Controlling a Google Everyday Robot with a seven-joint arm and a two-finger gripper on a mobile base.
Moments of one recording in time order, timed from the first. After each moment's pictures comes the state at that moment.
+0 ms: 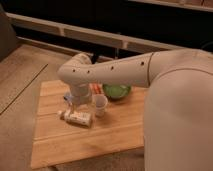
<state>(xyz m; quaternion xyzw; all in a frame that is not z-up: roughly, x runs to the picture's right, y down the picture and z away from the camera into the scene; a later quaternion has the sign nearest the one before) -0.108 0.104 0.703 -0.26 0.23 0.64 0.68</state>
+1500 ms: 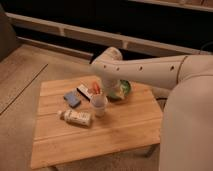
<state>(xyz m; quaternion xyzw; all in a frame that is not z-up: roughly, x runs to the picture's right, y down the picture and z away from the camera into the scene) 0.059 0.050 0.767 -0.16 0.24 0.68 0.67</state>
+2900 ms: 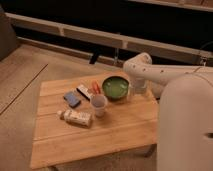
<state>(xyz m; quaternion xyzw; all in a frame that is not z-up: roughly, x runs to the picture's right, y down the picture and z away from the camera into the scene) 0.197 0.062 0.839 -0.17 0.32 0.69 0.62</state>
